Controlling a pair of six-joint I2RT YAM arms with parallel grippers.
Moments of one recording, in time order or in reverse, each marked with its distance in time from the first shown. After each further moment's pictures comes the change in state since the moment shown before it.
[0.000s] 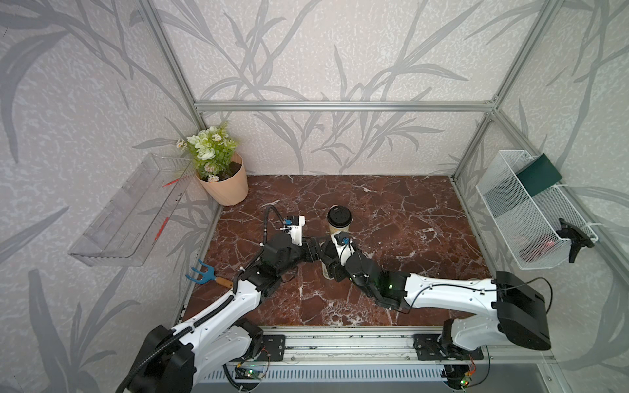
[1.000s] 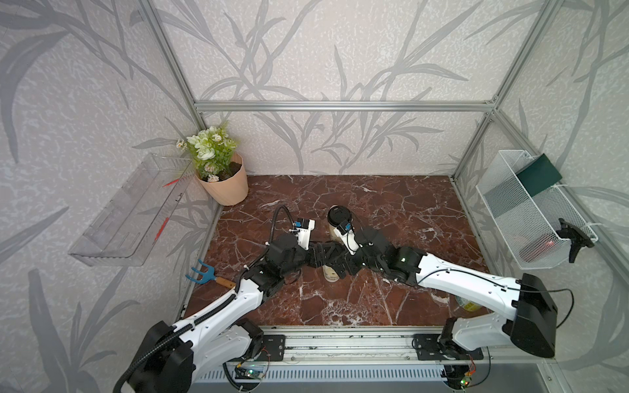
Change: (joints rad) left arm -0.043 0.018 0.018 -0.043 0.041 0.080; right arm -0.219 -0.070 0.156 -0.406 -0.472 -0.025
